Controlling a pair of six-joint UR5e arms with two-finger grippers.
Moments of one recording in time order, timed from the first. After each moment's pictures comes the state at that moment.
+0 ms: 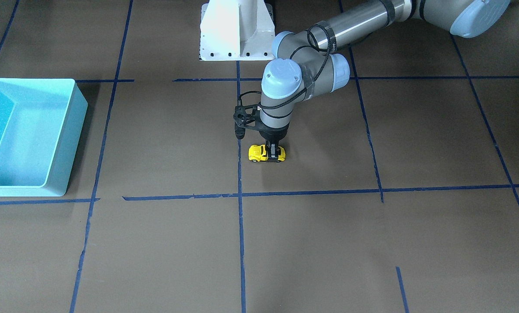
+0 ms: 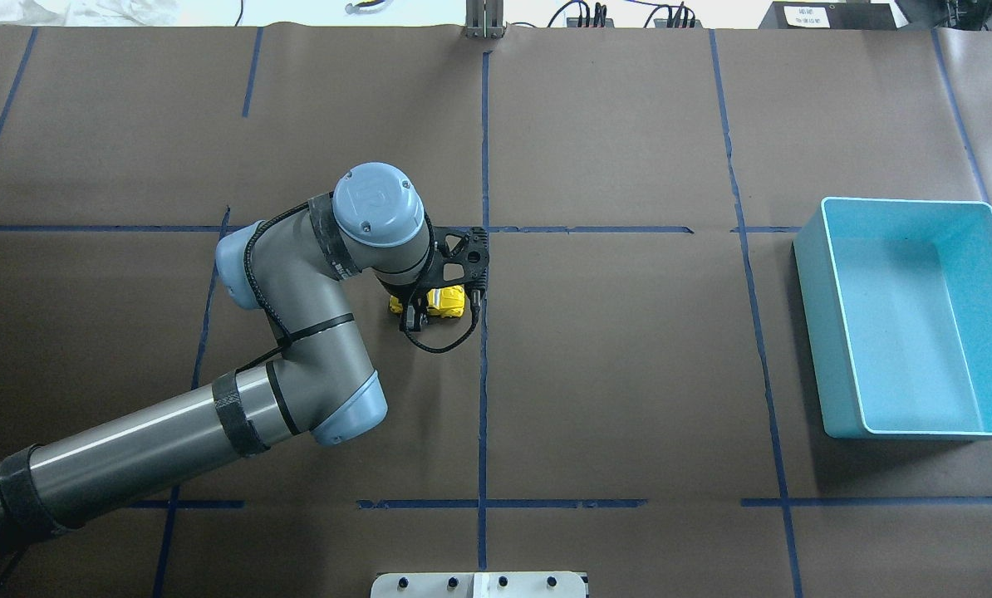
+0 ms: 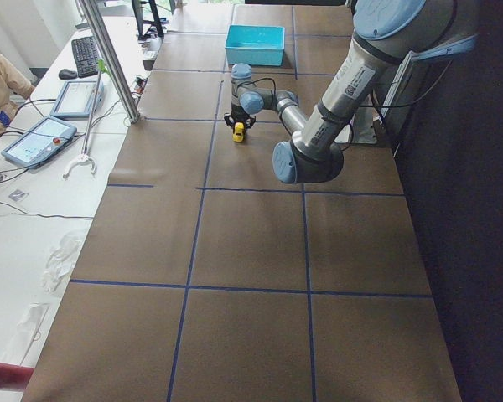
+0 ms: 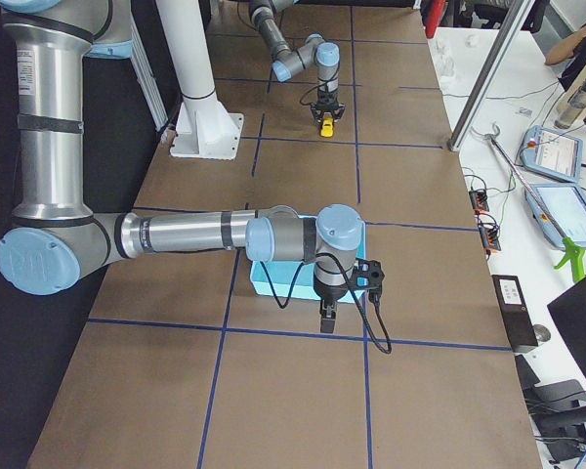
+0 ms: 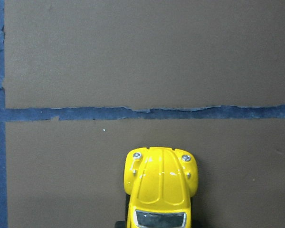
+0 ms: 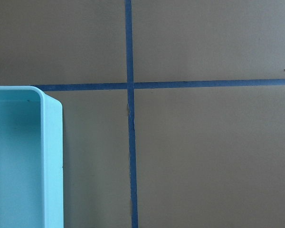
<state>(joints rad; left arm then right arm) -0.55 -2.34 -1.41 -1.75 -1.88 0.40 1.54 -1.63 1.74 -1.63 2.25 0.10</state>
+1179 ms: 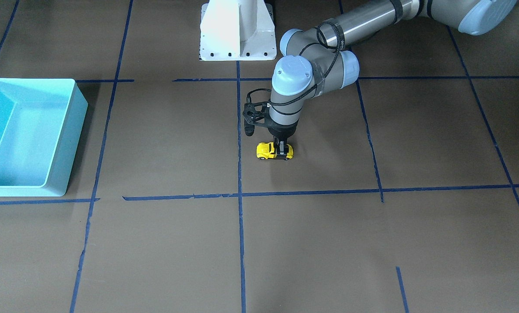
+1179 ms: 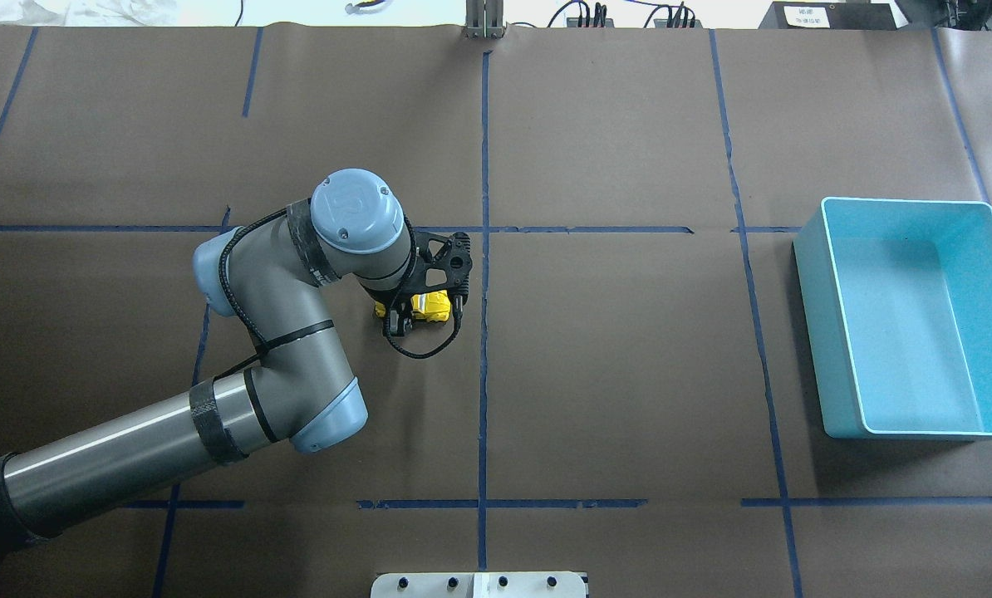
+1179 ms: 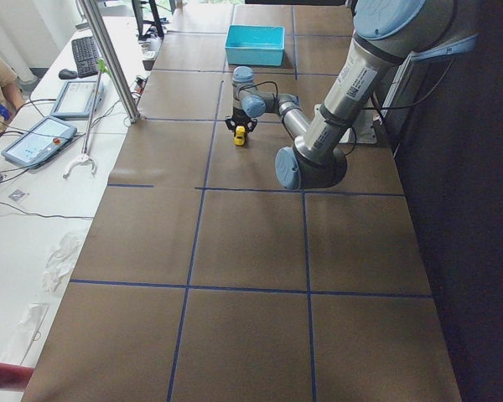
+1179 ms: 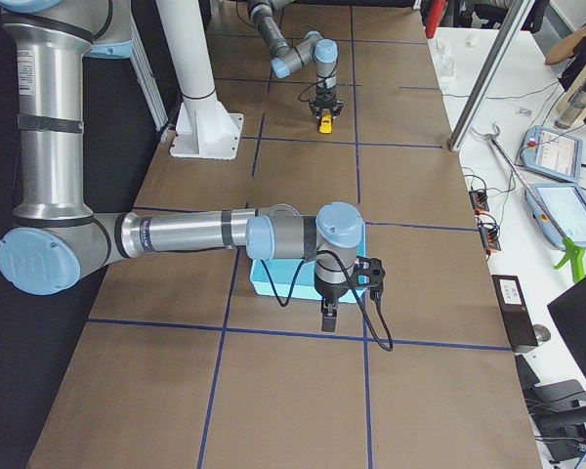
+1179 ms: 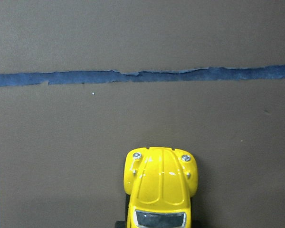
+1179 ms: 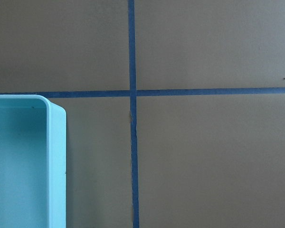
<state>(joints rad) -0.55 -2.28 -1.46 -1.75 -1.88 0.41 1.54 -1.60 1.72 -1.64 2.24 0.10</state>
